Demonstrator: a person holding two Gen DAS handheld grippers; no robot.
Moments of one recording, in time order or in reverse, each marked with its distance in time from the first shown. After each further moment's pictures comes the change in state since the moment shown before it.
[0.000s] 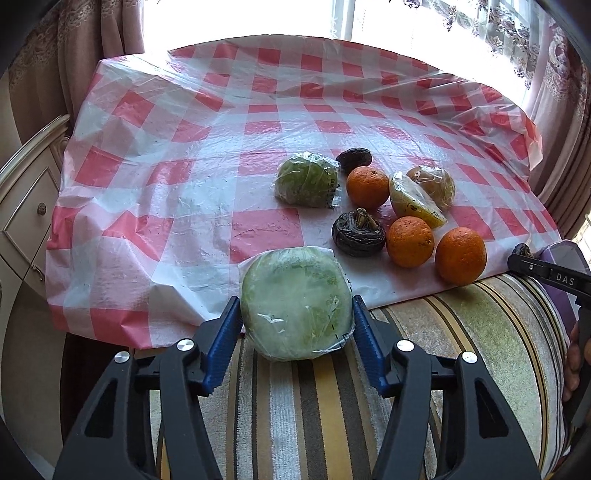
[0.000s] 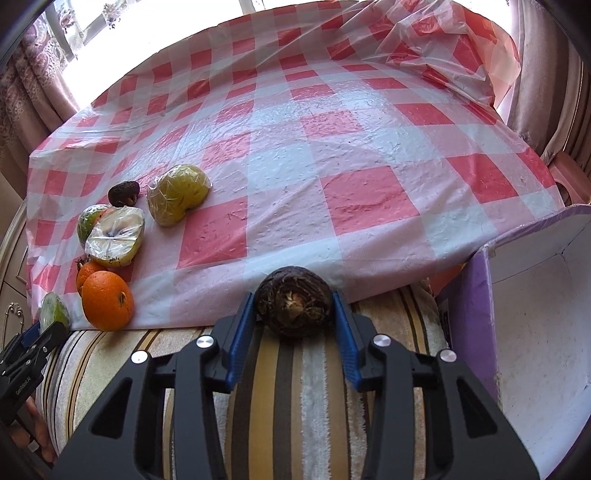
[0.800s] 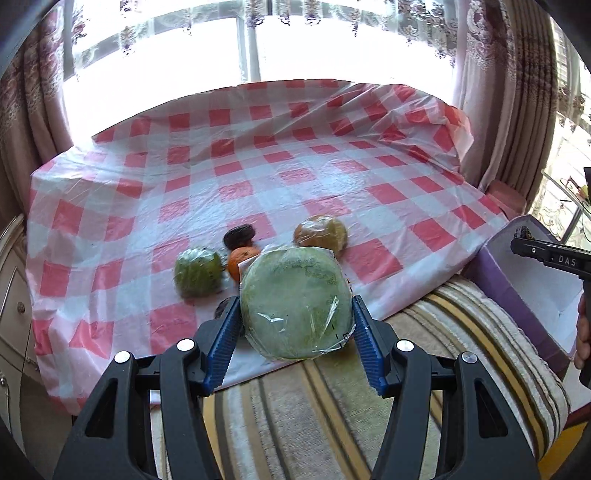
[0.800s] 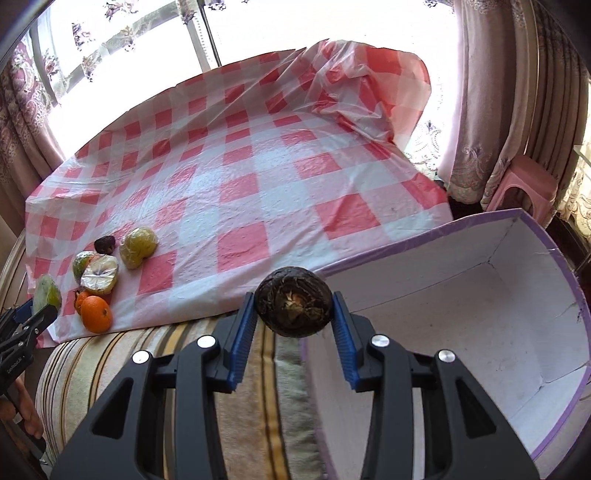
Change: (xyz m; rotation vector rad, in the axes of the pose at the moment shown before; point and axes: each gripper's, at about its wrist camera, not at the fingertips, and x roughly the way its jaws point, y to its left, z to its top) left arm -0.036 -0.106 0.041 0.262 -0.115 -0.138; right arm -0.091 -0.098 -0.002 0.081 -0.143 -0.095
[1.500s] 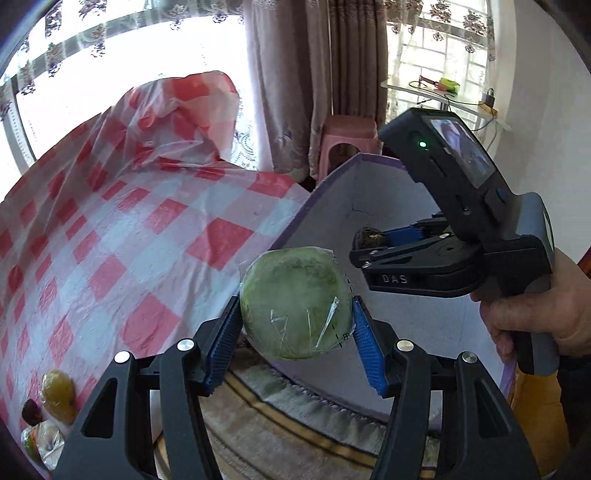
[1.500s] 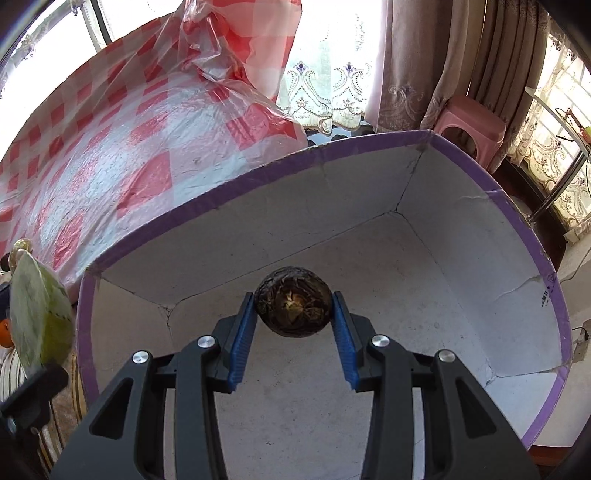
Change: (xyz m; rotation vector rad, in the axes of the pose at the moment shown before) left arm 0.082 -0.264 0.043 0.514 0.074 -0.451; right arm 0.063 -0.134 -0.003 0.136 0.208 -0.208
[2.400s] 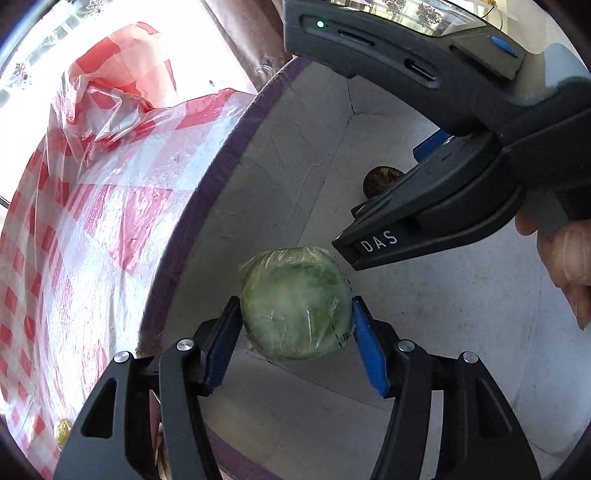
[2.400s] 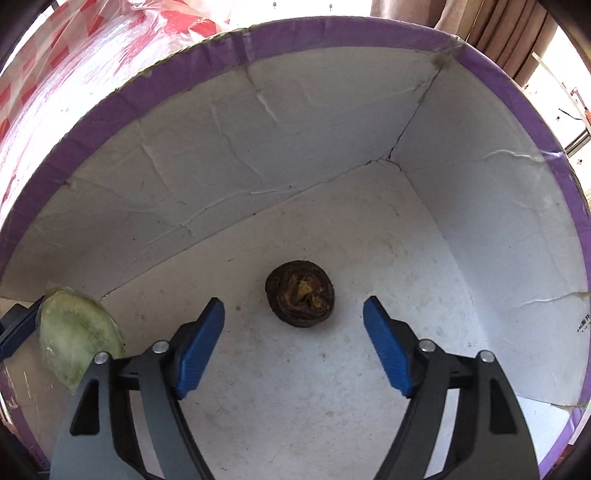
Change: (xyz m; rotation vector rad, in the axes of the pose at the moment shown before) left arm 0.109 -0.038 -0.008 0.218 0.282 0.163; right arm 0.083 -0.008 0.018 0.028 0.212 -0.087
